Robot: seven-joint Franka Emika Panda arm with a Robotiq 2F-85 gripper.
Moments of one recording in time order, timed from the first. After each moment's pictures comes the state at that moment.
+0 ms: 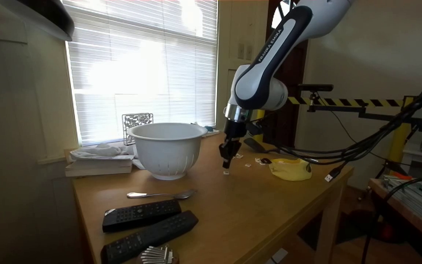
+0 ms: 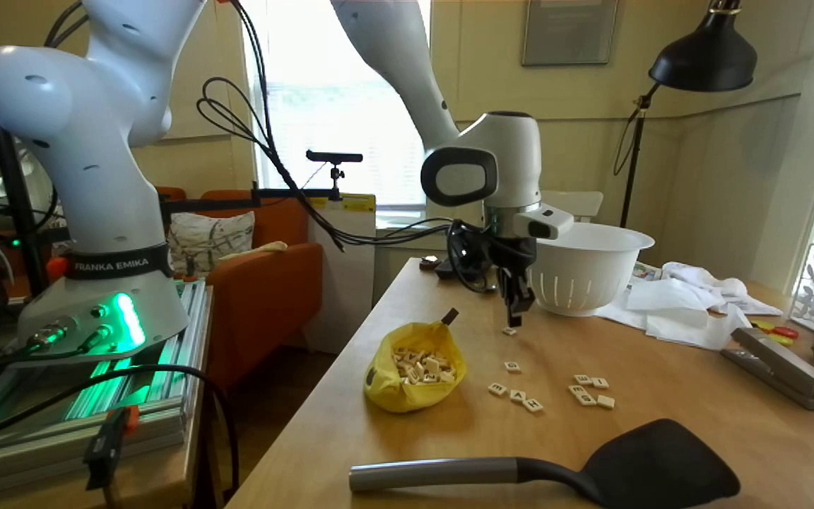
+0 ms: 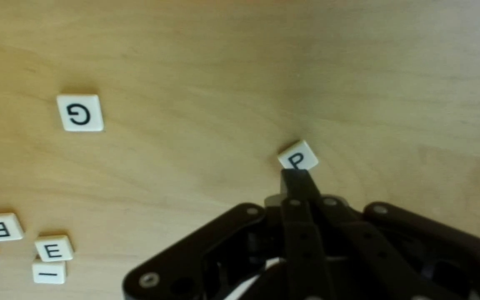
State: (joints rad) arm -0.34 0.58 0.00 -2.06 0.23 2.80 -0.17
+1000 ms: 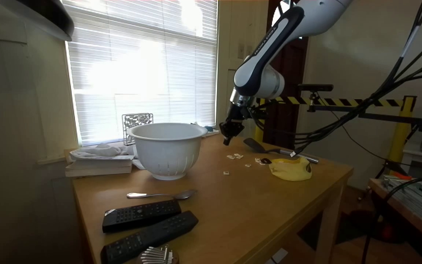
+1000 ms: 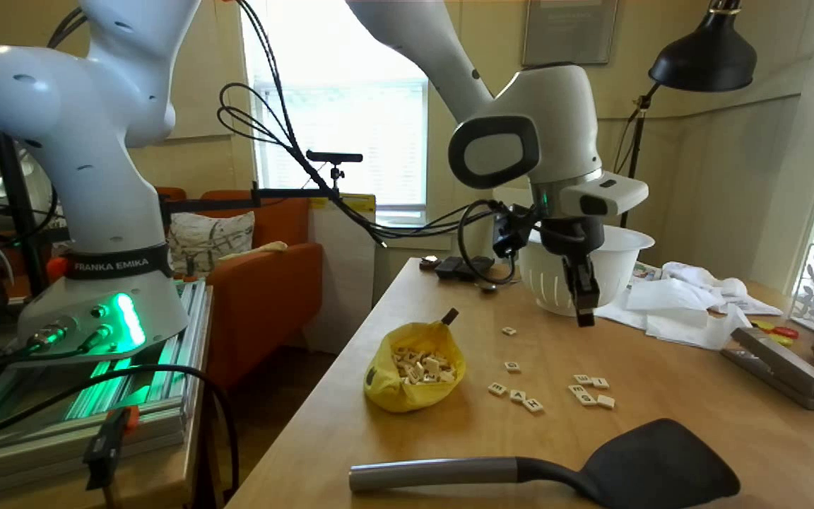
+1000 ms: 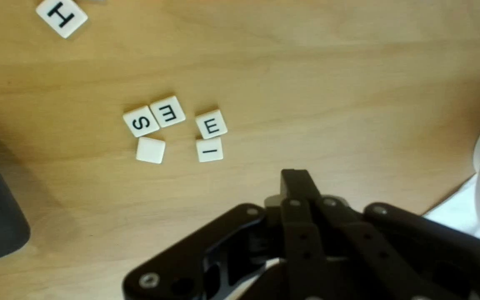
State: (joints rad) arm -0.41 0.59 -0.07 -1.93 0.30 2.82 -0.06
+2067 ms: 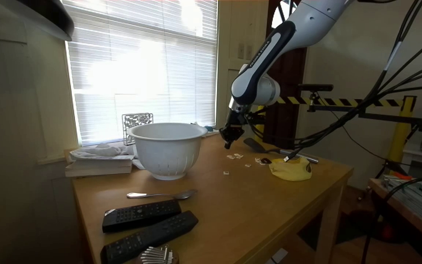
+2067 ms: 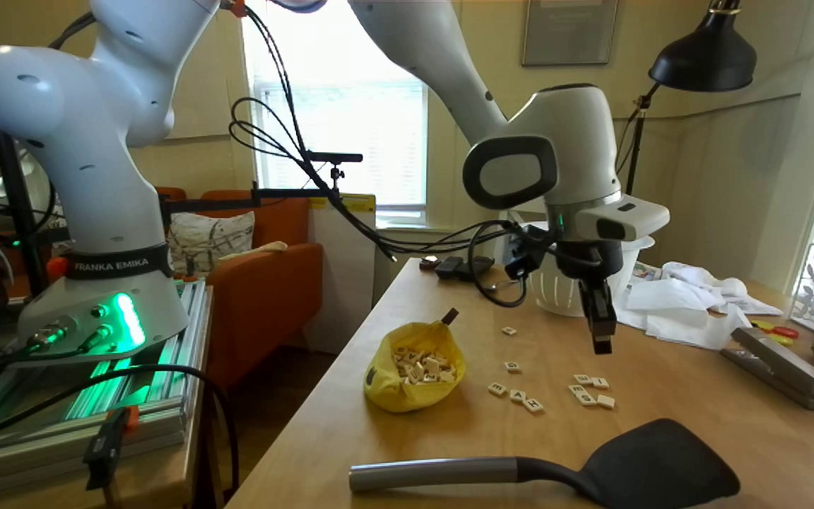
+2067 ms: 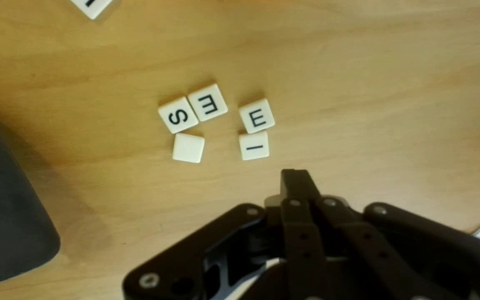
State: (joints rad) arm -0.38 0.69 -0.14 -1.84 0.27 2.81 0.00
